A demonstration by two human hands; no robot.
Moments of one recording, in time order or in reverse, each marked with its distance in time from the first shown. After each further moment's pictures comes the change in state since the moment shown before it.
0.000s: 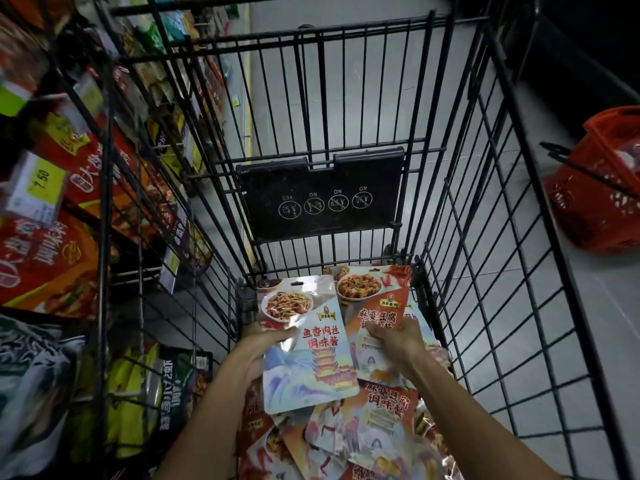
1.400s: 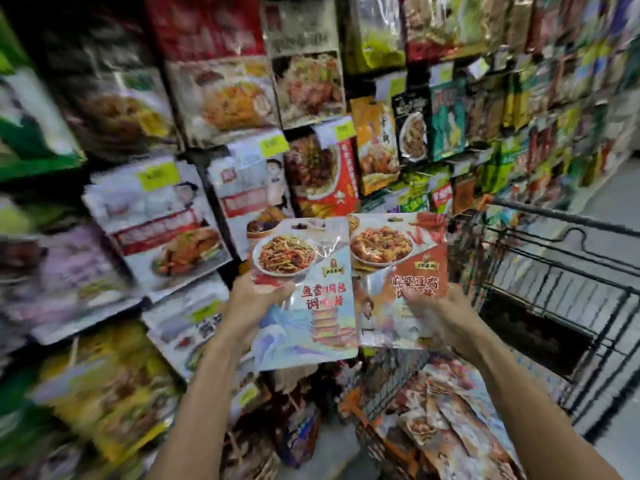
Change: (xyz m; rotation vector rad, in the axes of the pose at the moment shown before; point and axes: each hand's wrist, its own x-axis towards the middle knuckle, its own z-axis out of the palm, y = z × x) left_hand -0.709 -0.137 -0.054 -0.316 0.960 1.041; right_hand -0.526 -0.114 -0.067 -0.266 -1.294 -0.714
